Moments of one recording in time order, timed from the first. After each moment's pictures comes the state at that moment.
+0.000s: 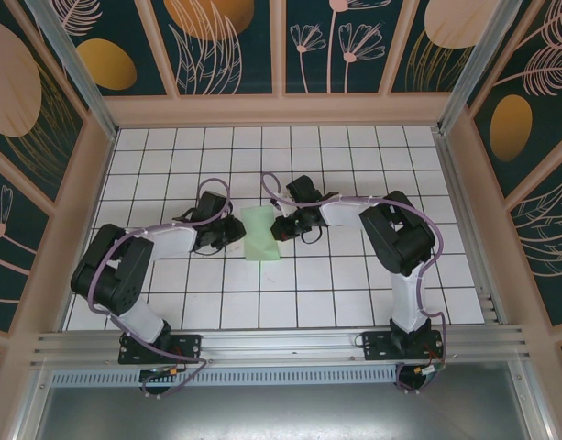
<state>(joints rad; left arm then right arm) -0.43 1.63 0.74 -0.06 0.20 -0.82 0.64 2.02 1.18 -0.25 -0.50 0.20</state>
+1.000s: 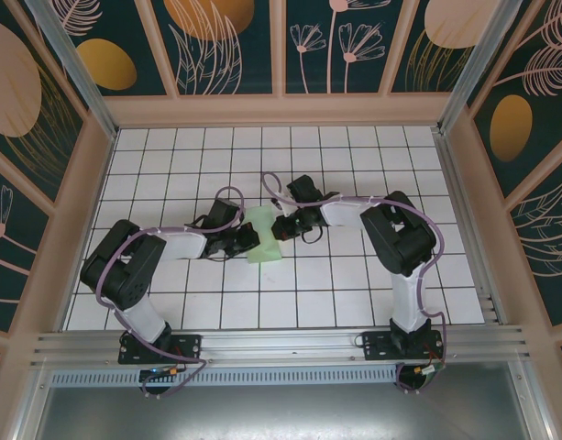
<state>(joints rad) -0.52 1.70 0.69 0.09 0.35 -0.85 0.64 2.00 1.18 -0.26 -0.50 0.21</state>
